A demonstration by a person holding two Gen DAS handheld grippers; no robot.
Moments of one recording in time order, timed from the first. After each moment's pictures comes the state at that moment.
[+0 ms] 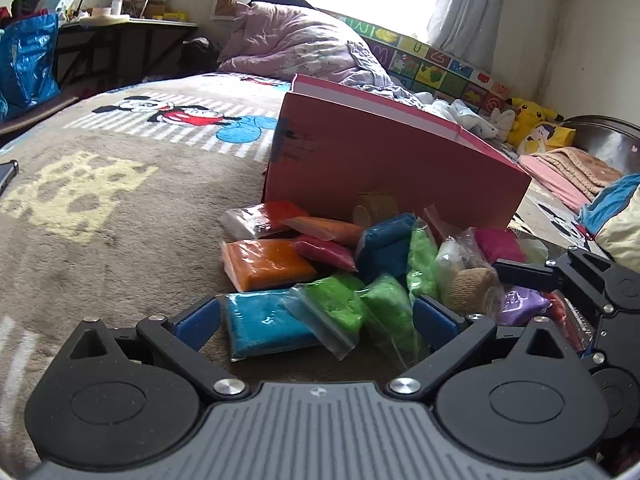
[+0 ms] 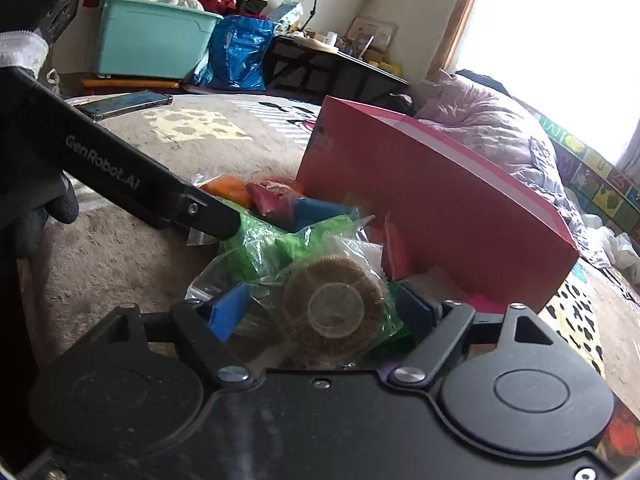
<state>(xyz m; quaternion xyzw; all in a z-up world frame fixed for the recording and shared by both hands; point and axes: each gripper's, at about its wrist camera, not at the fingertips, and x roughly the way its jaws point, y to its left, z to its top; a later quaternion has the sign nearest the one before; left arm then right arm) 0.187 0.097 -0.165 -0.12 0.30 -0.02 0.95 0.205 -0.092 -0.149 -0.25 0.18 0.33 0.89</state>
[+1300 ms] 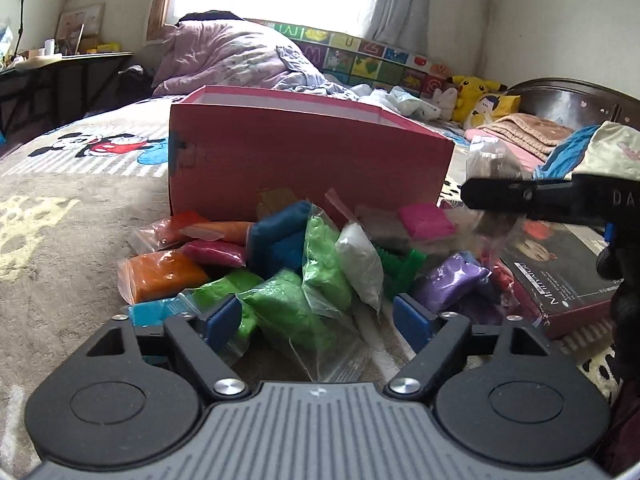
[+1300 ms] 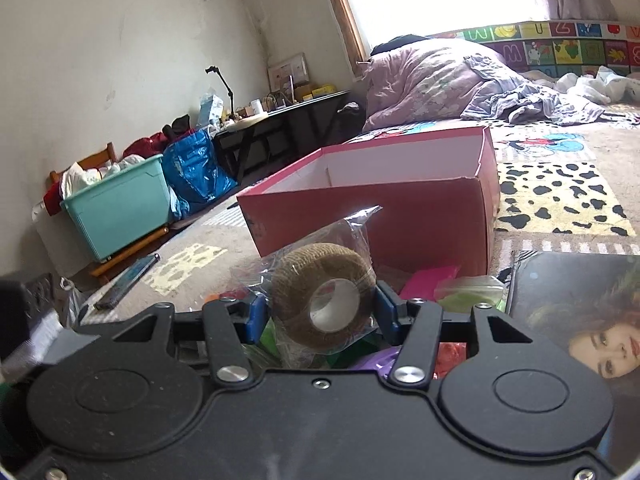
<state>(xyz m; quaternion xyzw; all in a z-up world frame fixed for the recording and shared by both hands) 0.187 0.044 -0.165 -0.06 0.27 -0.11 0.96 0.236 -0.196 -0.112 0.08 0.22 0.34 0.91</state>
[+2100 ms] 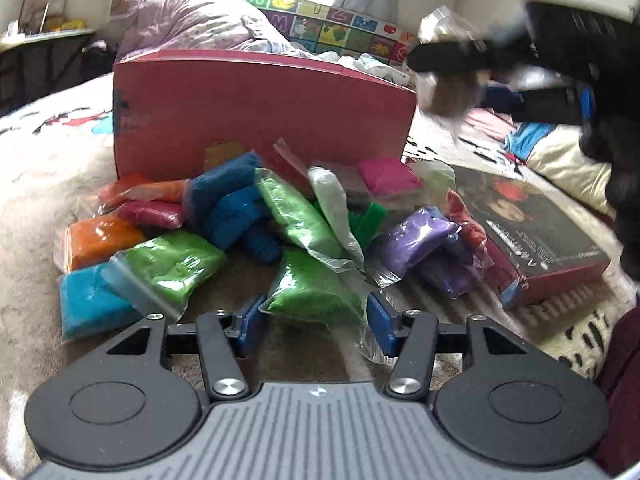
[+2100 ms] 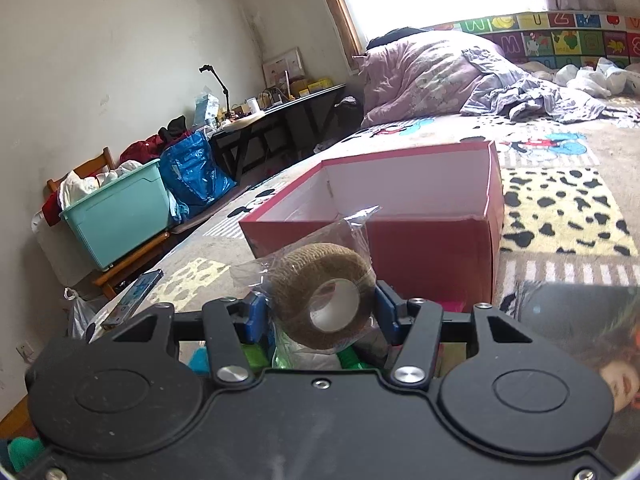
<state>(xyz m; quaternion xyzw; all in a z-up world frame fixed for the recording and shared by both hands) 0.193 0.020 -0.186 -0.04 0.31 -0.15 0.94 0.260 -0.188 -0.076 0.08 0.24 0.33 0.91</state>
